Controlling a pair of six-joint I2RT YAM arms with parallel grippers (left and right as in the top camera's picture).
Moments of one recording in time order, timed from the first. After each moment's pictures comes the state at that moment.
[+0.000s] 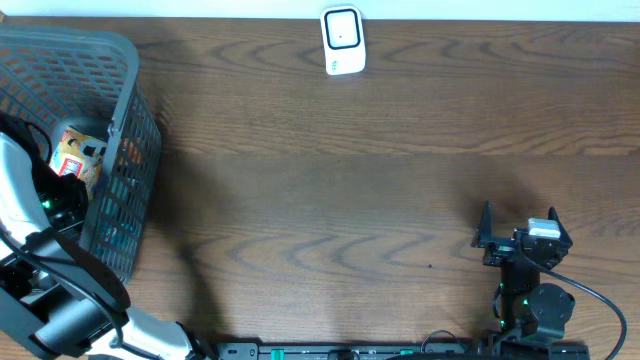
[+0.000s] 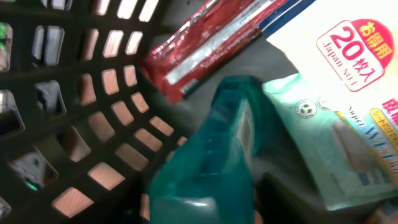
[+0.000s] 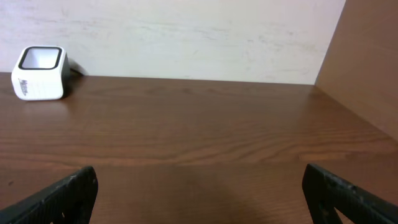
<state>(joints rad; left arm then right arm) 0.63 1.80 1.53 -1.51 -0.08 -1.42 -0.17 0.01 0.01 -0.07 -0.03 -0.08</state>
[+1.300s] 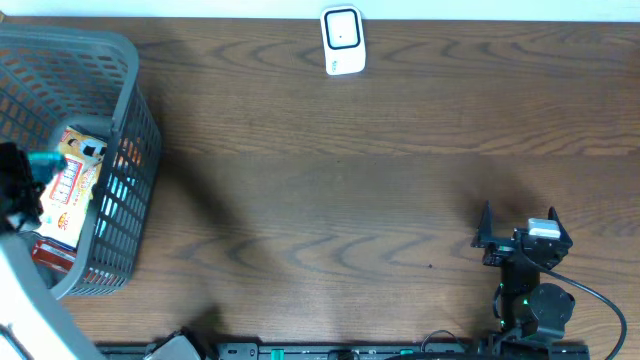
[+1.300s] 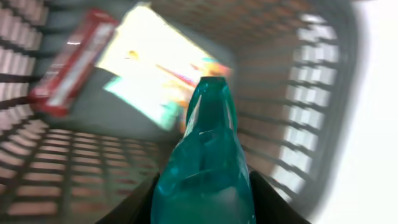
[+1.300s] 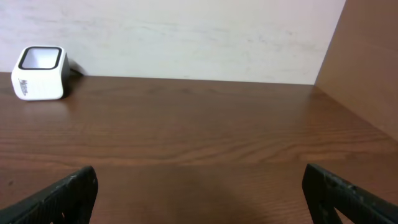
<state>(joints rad) 0.63 1.27 1.73 -1.35 0.00 -1.19 -0.17 0.01 0.01 -0.07 -0.03 -0.08</state>
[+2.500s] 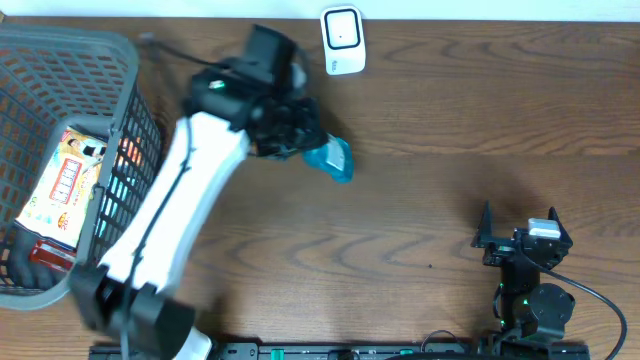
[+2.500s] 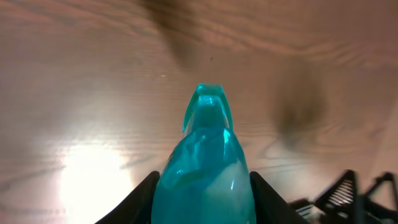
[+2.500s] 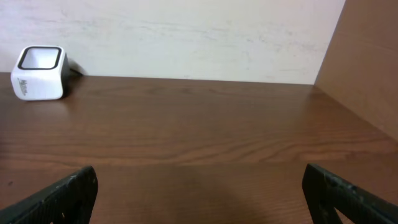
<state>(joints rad) -0.41 1.71 1.73 -1.20 0.35 -0.60 -0.17 0.01 0.01 -0.07 -0.03 -0.08</state>
